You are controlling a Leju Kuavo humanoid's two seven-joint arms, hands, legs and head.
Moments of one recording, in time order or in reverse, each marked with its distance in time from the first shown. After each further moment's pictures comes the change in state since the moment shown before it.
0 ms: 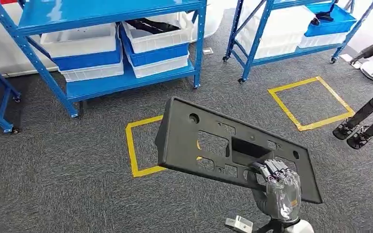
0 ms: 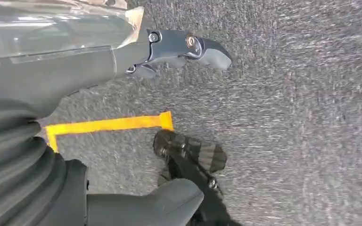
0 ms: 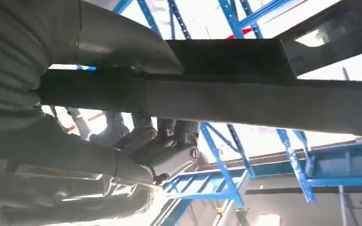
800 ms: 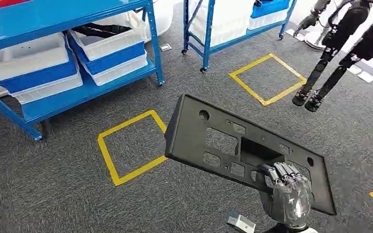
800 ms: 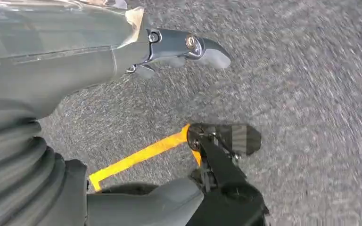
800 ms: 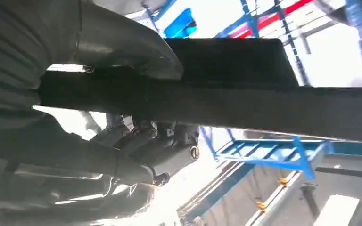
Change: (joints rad) left arm -0.020 0.006 -0.089 0.000 -0.069 -0.044 0.120; right arm 0.058 0.027 -0.044 -0.082 0.132 0.003 0.104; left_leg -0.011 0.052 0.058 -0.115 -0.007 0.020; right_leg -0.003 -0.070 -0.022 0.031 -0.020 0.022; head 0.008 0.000
